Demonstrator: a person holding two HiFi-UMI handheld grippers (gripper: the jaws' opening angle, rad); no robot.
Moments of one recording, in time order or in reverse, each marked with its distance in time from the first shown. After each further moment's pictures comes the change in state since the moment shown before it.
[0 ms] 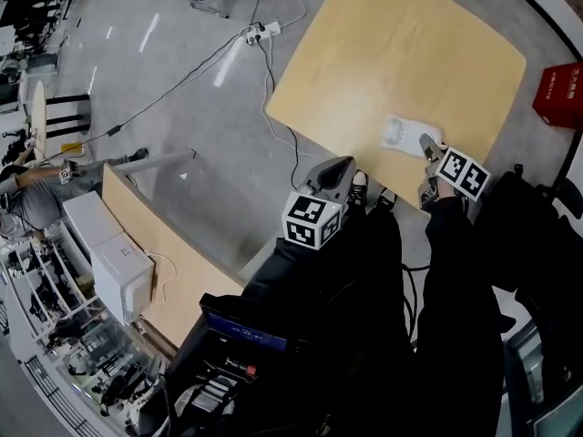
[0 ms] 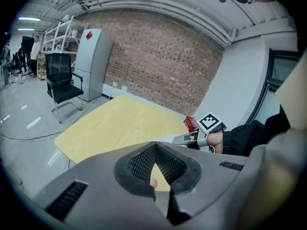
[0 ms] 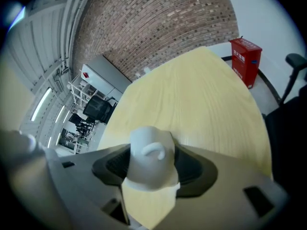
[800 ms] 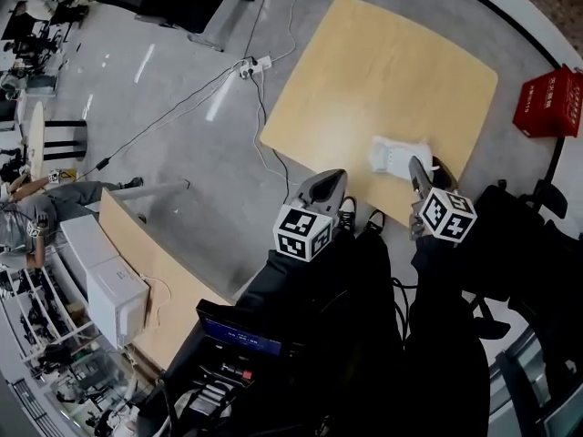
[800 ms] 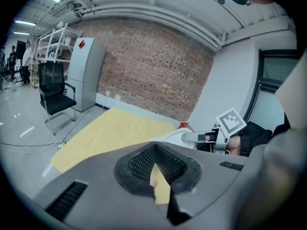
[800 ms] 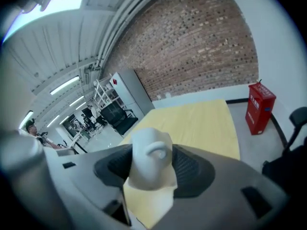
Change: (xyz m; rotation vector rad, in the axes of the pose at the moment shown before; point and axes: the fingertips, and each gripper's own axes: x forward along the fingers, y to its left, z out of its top) left arm -0.012 -0.025 0.042 0.065 -0.082 -0.057; right arm -0.095 0.065 0.035 -0.328 -0.271 0.071
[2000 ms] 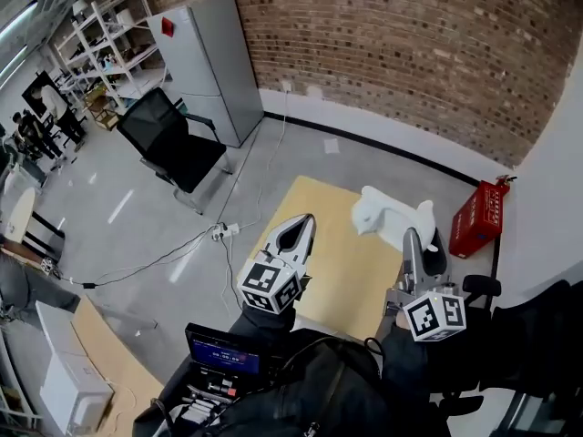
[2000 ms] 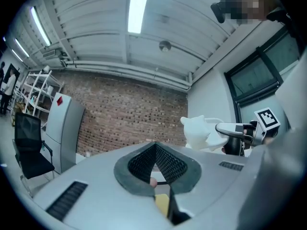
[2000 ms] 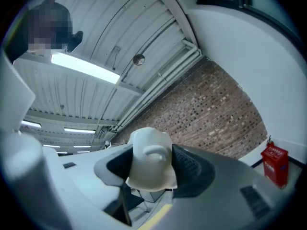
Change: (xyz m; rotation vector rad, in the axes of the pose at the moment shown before) left arm -0.079 -0.108 0.297 0.250 -0.602 -0.144; right arm -0.284 0.111 0.280 -0.099 -0.911 0.103
